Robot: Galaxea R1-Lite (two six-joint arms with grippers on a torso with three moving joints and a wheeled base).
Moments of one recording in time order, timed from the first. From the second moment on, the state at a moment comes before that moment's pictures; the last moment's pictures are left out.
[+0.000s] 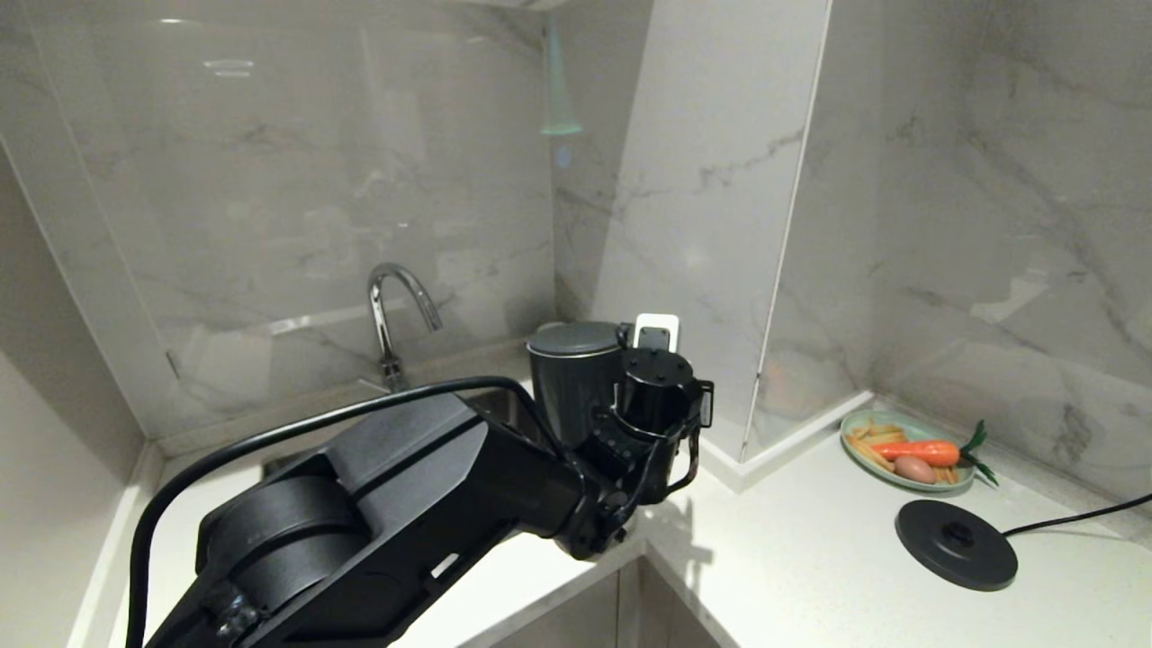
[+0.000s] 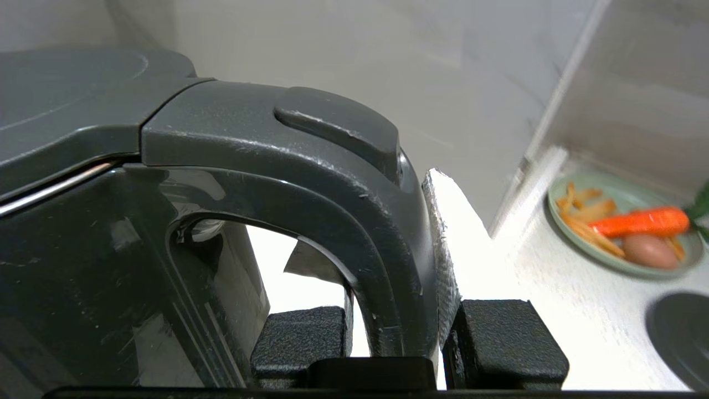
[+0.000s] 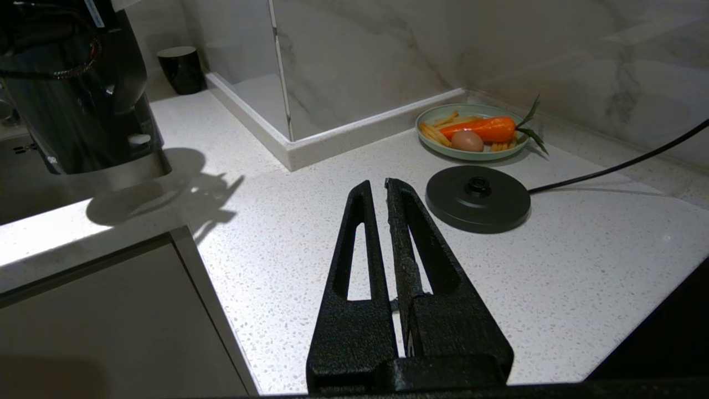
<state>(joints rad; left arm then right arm) -0.84 2.46 -1.58 -0.85 0.47 -0.14 0.00 0.00 0.00 0.01 0.00 0.00</state>
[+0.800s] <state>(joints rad) -0.83 2.45 -1.57 -0.86 0.47 -0.14 0.00 0.00 0.00 0.01 0.00 0.00</state>
